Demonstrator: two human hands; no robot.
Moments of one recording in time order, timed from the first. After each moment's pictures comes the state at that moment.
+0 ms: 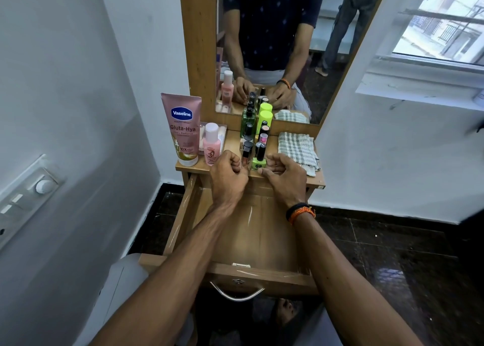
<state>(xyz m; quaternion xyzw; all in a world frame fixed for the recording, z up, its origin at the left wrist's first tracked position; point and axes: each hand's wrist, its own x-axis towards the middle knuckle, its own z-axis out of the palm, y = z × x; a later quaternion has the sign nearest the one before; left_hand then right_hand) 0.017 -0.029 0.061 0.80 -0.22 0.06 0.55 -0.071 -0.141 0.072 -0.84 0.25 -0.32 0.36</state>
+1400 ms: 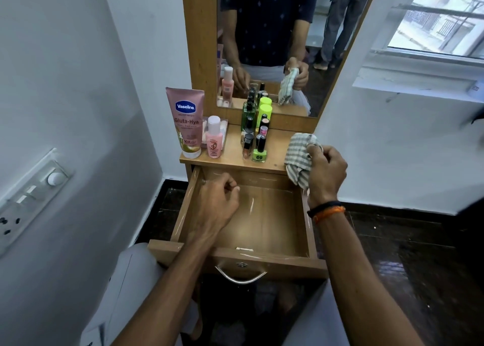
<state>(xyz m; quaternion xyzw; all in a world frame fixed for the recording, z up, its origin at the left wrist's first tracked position) -0.028 0.050 0.054 0.83 -0.32 0.02 0.45 -0.119 -0.146 0.112 -0.59 0.42 -0.46 0.52</state>
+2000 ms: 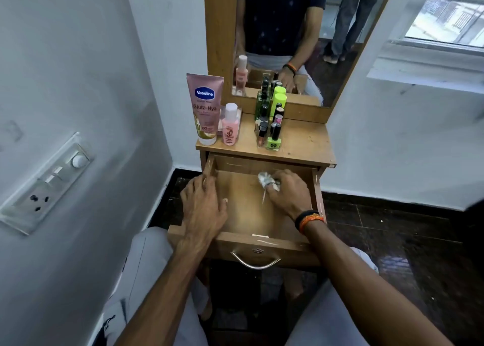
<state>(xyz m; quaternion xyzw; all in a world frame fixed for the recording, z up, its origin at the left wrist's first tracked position) -0.037 0.117 0.037 0.94 -0.26 0.02 0.23 -0.113 -0.092 0.034 -0.94 0.25 -0.13 0.19</state>
